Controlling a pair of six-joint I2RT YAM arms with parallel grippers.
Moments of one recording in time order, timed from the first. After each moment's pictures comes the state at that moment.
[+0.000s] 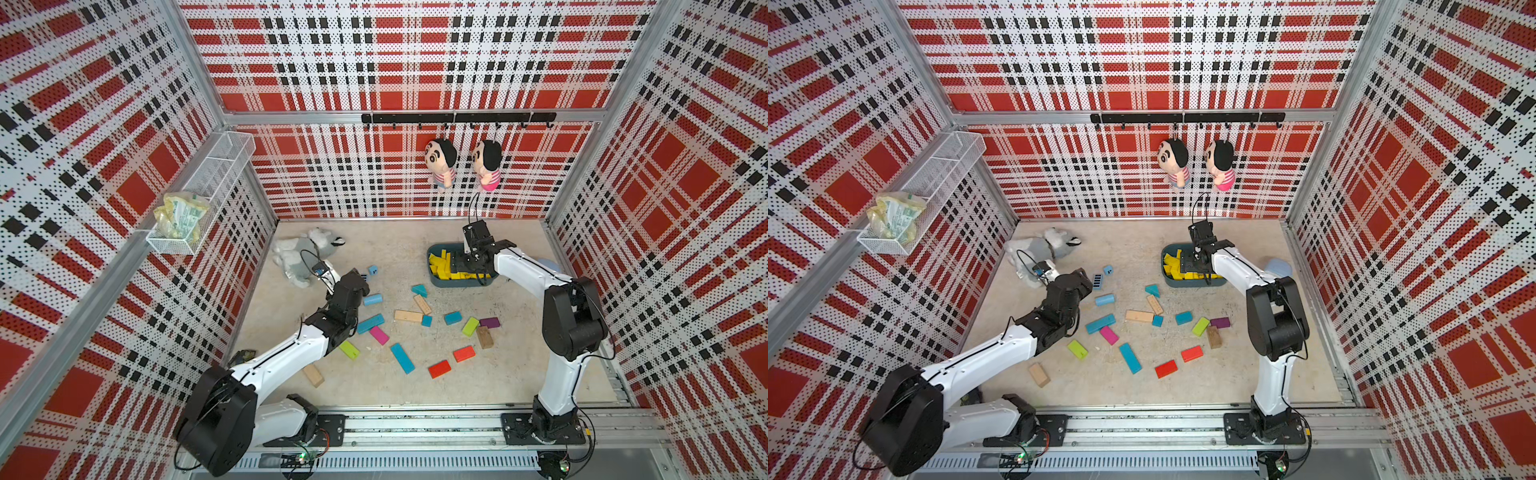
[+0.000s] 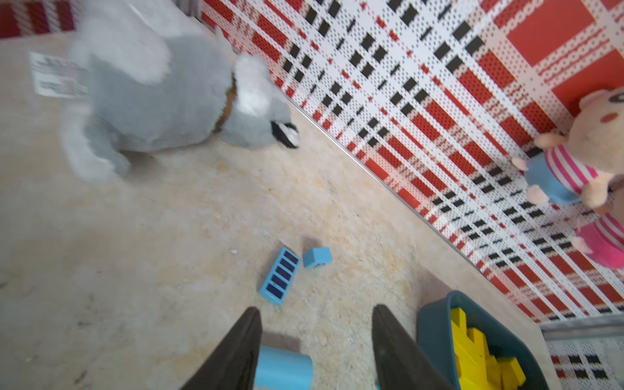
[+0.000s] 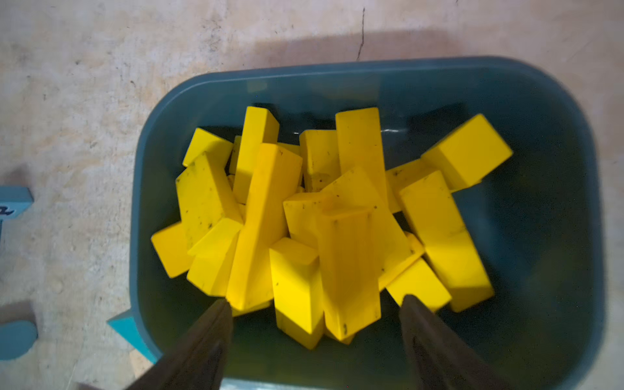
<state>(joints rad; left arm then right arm) -0.50 1.20 0.64 0.11 -0.63 -0.90 0.33 1.86 1.45 -0.55 0.07 0.31</state>
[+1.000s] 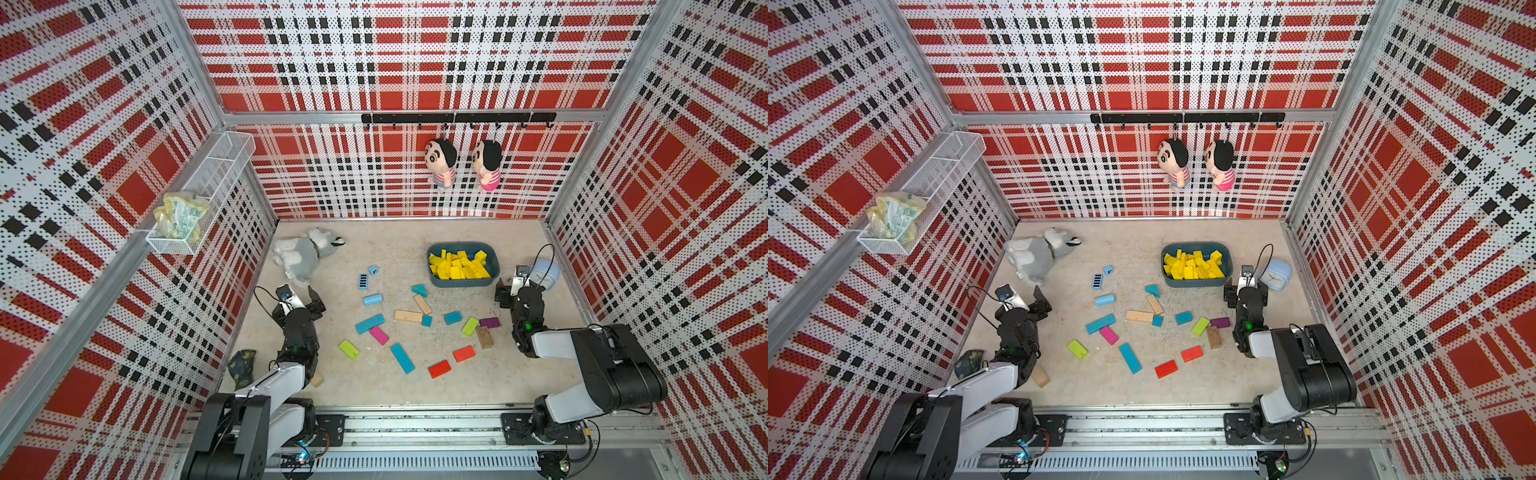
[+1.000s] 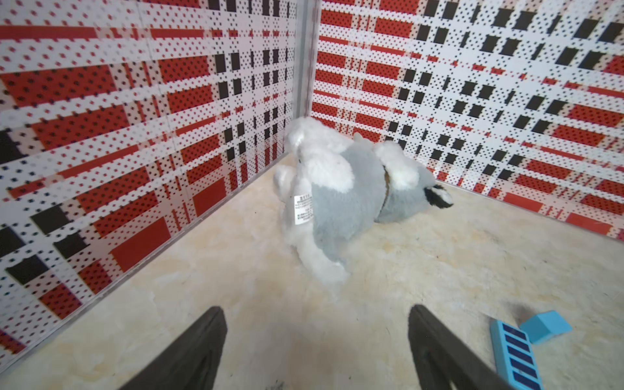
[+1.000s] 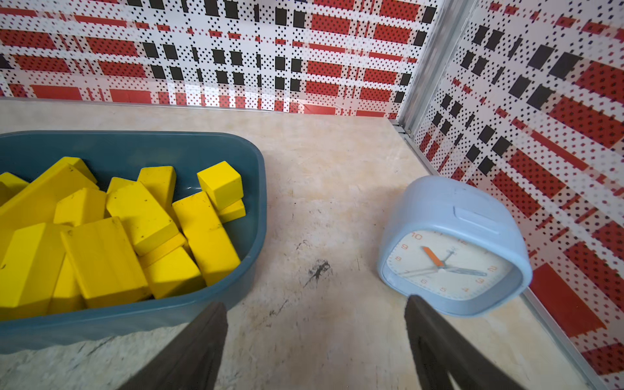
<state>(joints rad) -0.06 1.14 0.15 0.81 -0.46 -0.21 0.13 1.52 0.34 0.91 0.31 -0.03</state>
